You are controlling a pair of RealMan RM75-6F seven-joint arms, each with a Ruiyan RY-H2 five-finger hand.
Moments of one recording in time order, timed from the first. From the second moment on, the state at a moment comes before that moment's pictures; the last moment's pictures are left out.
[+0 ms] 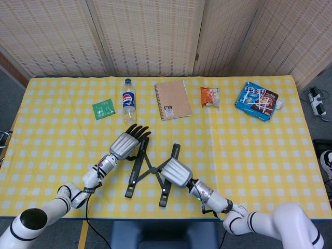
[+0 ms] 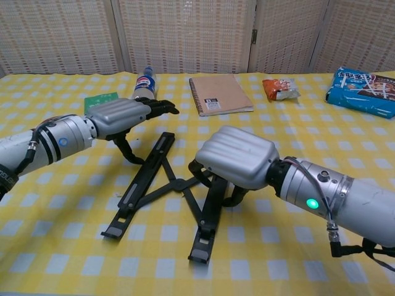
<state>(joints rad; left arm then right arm) -0.90 -1.87 -0.02 -0.66 1.56 0.97 -0.25 0.78 -1.85 0.03 -1.10 -1.66 1.03 -0.37</state>
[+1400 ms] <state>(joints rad) -0.81 -1.69 -0.06 -0.92 1.50 1.03 -0.22 0.95 -1.66 0.05 -1.42 -1.58 0.70 -0.34</state>
